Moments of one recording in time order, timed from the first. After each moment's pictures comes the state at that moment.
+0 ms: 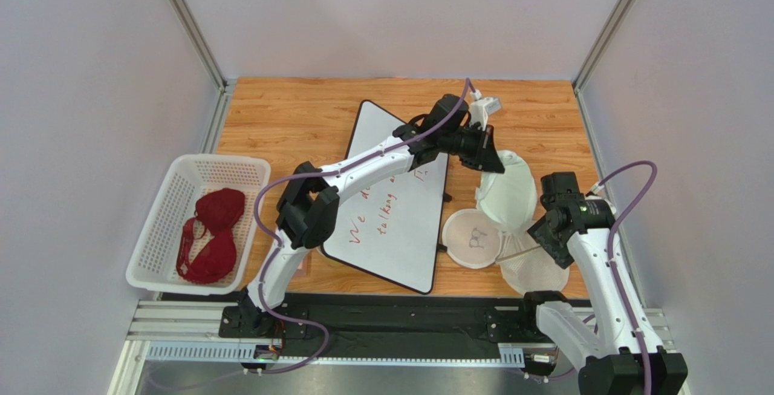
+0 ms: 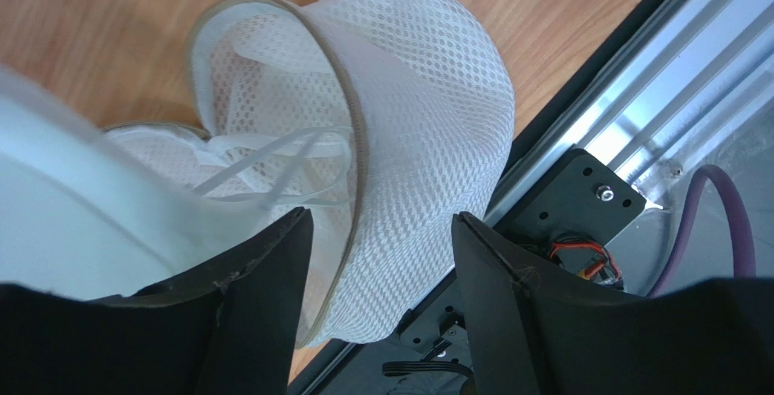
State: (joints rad) left arm -0.89 2.24 2.00 -0.16 0.60 -0.56; right arm 0.05 0.90 0.86 -1.26 0.39 0.93
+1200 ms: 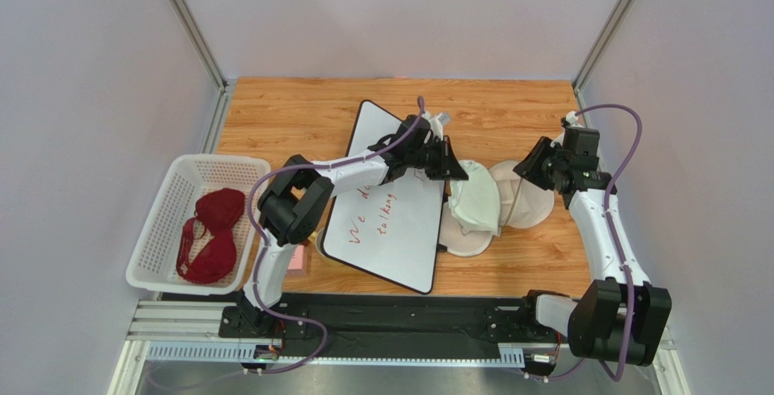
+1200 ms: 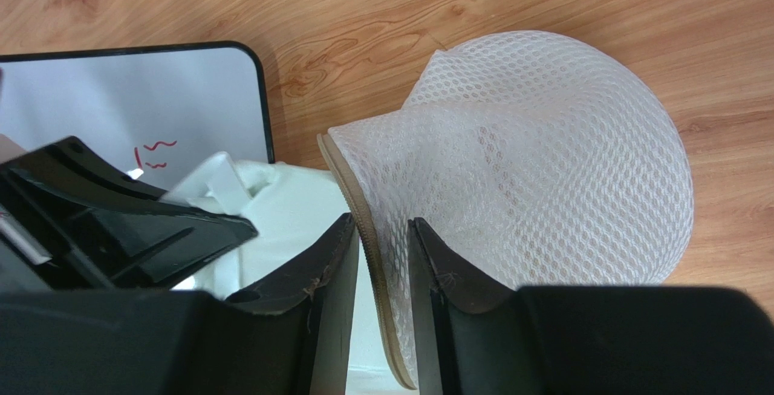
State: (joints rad) left arm -0.77 2.14 1.56 0.12 0.53 -0.84; right arm -0.13 1.17 0.91 -0.48 -0.23 0.42
